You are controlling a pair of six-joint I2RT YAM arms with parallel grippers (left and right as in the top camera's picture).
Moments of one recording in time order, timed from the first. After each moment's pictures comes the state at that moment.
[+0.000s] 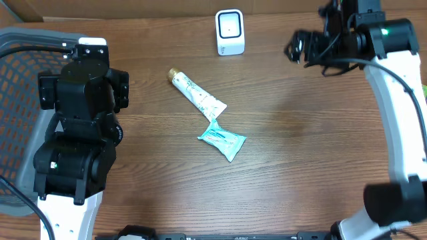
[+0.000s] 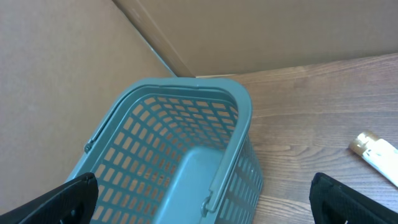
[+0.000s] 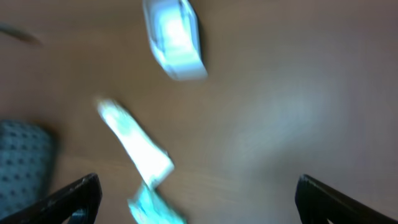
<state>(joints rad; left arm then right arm) -0.16 1.14 1.51 -0.90 -0.63 0.17 0.13 1.73 1.95 -1.09 -0.29 0.27</state>
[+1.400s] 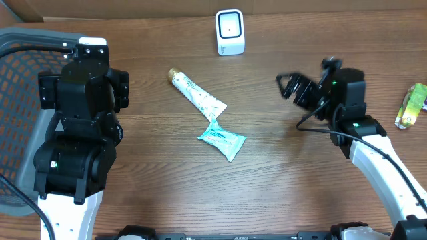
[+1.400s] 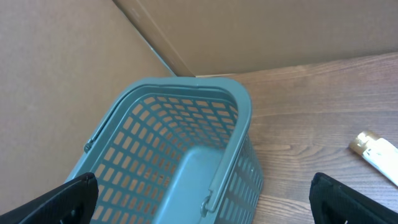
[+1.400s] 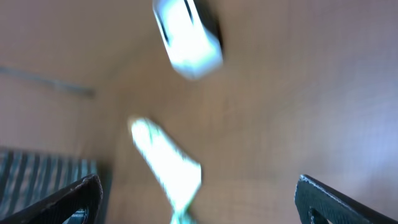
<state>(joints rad) -0.16 1.14 1.51 -0.90 -0.63 0.17 0.12 1.39 0.85 -0.16 -0.47 0.71</state>
